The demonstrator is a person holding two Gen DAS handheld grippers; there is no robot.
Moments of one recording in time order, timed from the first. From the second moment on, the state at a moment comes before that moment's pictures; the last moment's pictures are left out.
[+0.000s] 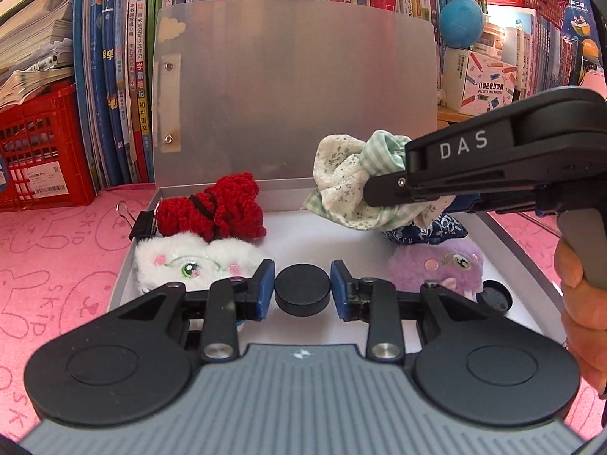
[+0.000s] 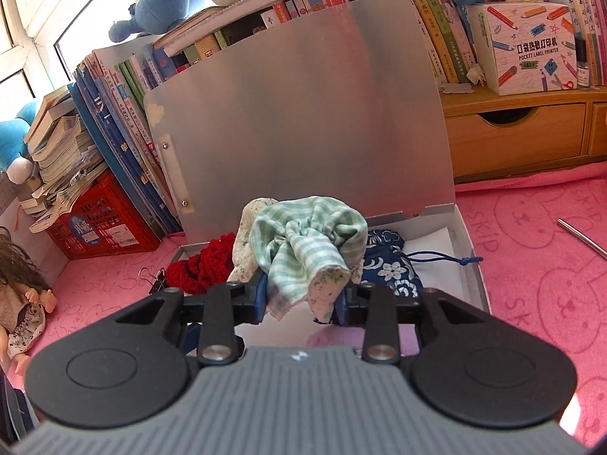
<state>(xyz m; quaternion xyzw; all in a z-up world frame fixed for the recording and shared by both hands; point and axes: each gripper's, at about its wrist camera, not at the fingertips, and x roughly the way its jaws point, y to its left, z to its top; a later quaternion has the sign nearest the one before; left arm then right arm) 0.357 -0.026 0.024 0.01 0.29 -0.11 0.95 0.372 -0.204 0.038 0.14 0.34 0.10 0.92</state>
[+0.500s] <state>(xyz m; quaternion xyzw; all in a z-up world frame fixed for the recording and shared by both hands) 0.375 -0.035 0.015 0.01 0.30 -0.11 0.95 0.396 -0.182 0.030 0.13 0.36 0.13 0.91</state>
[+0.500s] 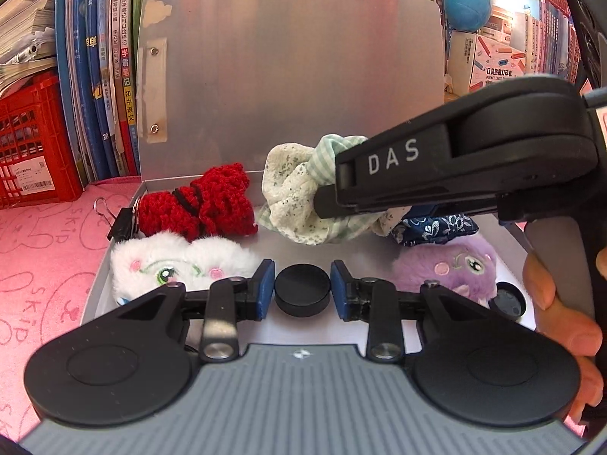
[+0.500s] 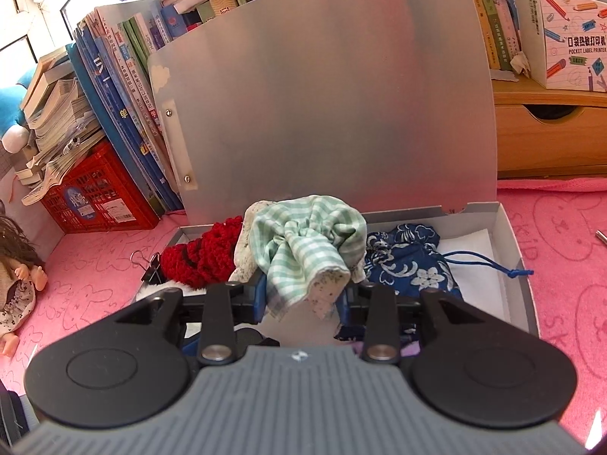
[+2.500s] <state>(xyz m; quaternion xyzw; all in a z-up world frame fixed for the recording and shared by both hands) 0.159 -0.014 0.080 0.05 0.25 -0.17 0.95 0.175 -0.239 0.103 0.06 0.22 0.14 0.96</state>
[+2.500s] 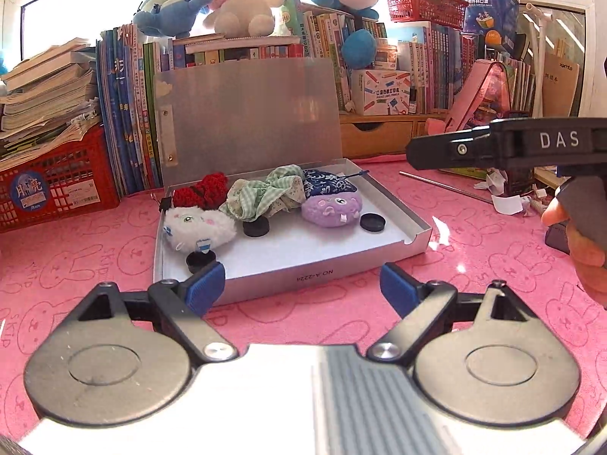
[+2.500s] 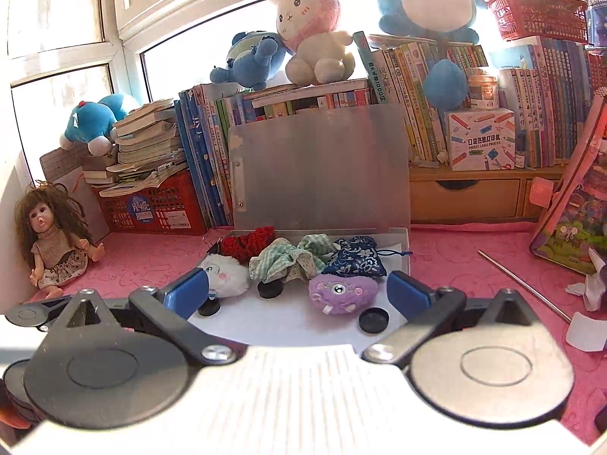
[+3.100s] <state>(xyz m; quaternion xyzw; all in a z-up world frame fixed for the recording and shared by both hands) 0.069 -0.011 0.051 0.04 0.26 -0.18 0.95 0.106 -0.248 0.056 0.02 0.24 0.10 0.97</state>
